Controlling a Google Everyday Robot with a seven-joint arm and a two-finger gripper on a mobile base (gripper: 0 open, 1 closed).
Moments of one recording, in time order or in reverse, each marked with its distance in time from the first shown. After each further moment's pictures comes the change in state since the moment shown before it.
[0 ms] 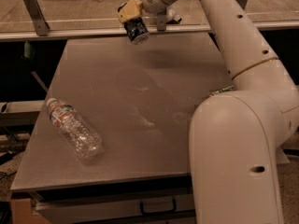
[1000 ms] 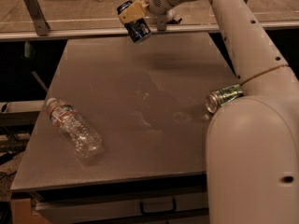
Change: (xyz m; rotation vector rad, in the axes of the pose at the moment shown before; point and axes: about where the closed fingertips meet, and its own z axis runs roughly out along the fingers) arm -0.001 0.014 -0.020 -0.080 -0.088 -0.220
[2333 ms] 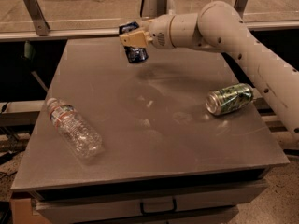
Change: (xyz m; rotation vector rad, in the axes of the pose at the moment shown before) arm 0.042 0.054 -0.014 0.075 -0.282 -0.013
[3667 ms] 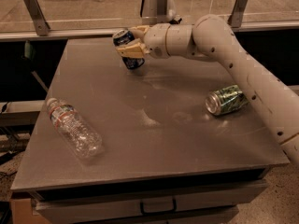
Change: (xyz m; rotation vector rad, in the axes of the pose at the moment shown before) arm 0.022 0.013 0.022 -0.082 -0.054 -0.250
